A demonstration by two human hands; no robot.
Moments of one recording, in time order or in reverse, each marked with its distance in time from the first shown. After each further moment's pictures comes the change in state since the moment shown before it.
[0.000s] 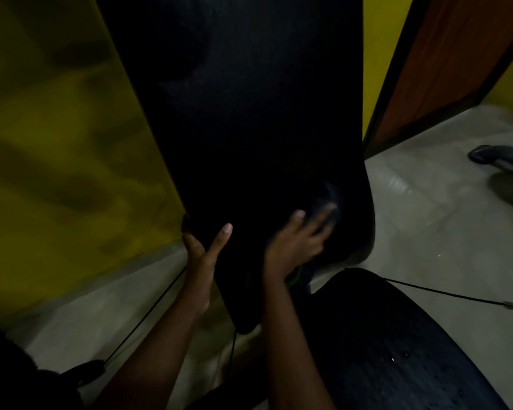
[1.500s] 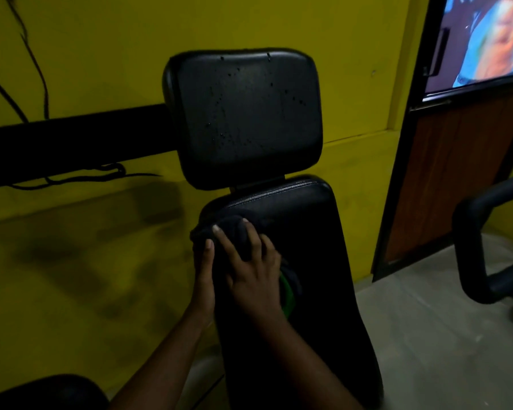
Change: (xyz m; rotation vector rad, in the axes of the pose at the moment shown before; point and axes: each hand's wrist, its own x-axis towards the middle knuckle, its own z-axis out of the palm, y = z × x) left_hand 0.054 0.222 0.025 -0.290 -0.128 0.228; right_hand 0.002 -0.241 -0.013 -0.152 -0.309 -1.318
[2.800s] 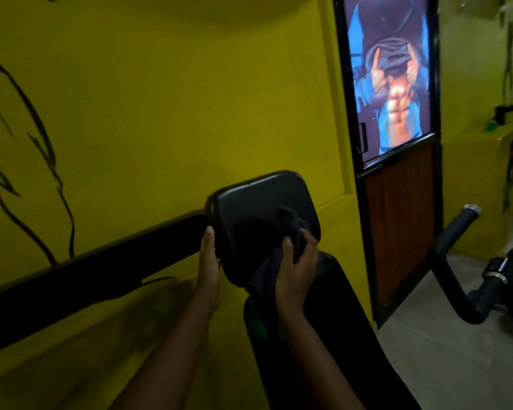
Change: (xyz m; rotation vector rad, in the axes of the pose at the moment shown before) left_hand 0.084 0.185 0.020 0.209 -0.065 0.112; right_hand 0.150 -0.058 -0.059 0.762 0.661 0.790
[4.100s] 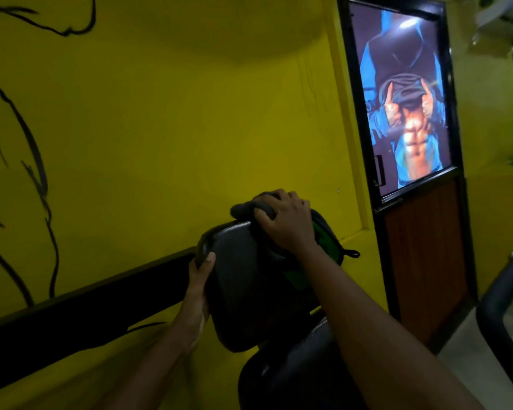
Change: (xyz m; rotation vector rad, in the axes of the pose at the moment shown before) left_hand 0.045 0.009 0.000 -0.119 -0.210 0.047; right_hand 0.163 -0.020 0.085 -0.782 -0.516 -0.742
